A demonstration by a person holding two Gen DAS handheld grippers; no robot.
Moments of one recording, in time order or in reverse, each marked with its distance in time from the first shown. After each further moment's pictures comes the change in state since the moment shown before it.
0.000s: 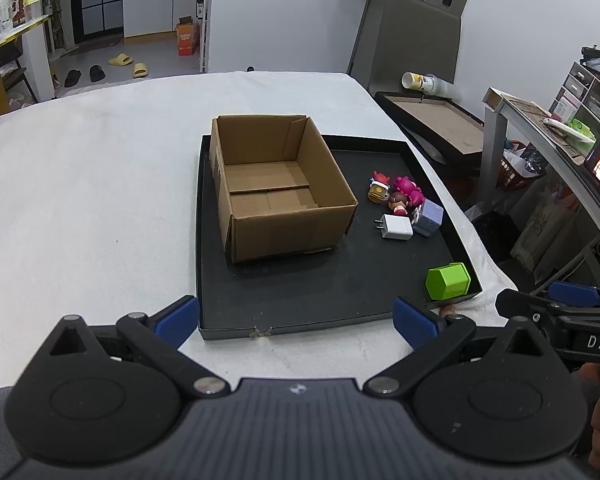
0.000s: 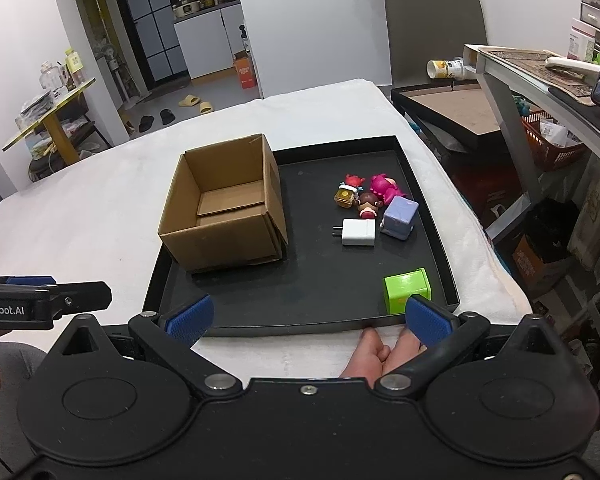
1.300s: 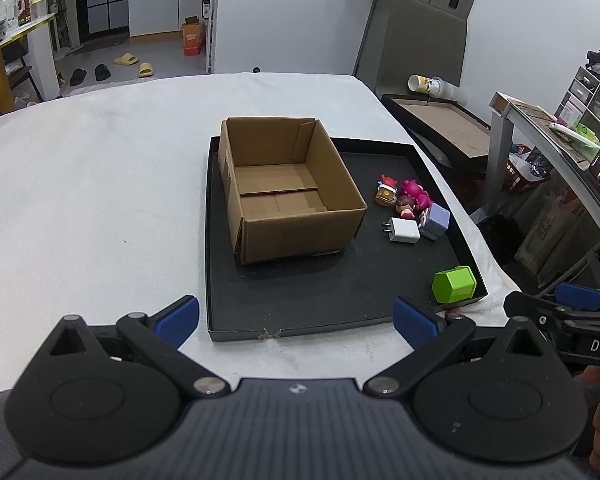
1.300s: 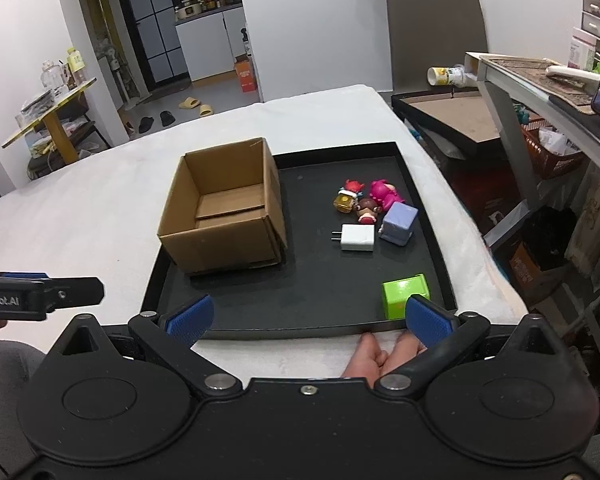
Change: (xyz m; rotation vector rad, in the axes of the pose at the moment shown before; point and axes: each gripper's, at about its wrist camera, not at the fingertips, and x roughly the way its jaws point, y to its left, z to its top) left arm -0.002 0.008 0.006 -0.011 0.004 0.013; right arm -0.002 0.005 -0.001 -0.019 -0.017 -0.017
